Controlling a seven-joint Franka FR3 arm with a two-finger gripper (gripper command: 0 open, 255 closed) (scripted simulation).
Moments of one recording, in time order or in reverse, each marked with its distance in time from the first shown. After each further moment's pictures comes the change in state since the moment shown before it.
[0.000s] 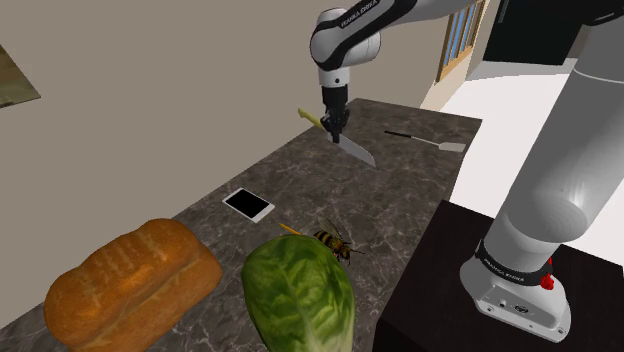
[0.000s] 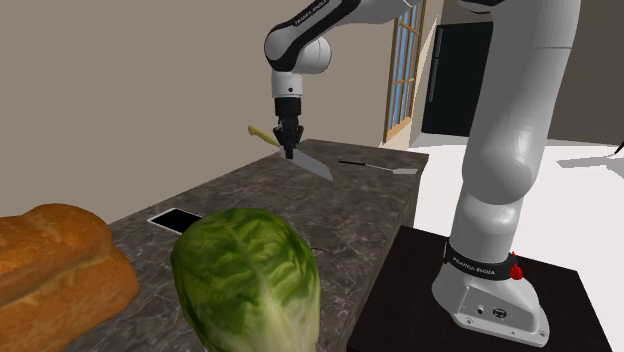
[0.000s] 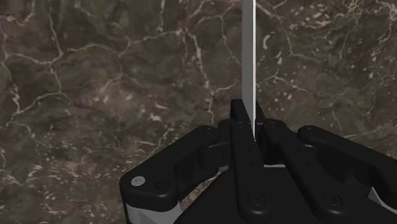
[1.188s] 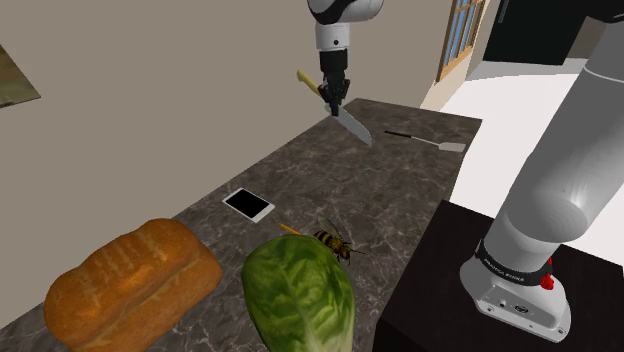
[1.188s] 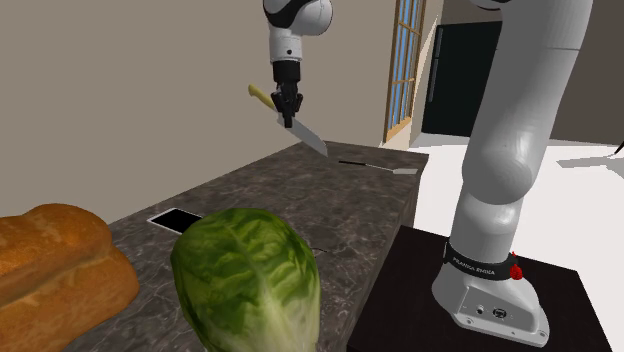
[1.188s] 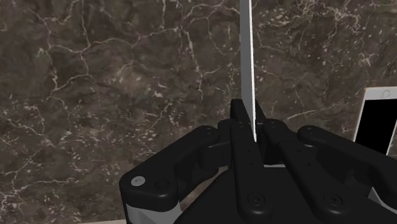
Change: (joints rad) arm -0.001 -0.052 -0.001 0.181 -0.010 -0.232 0.025
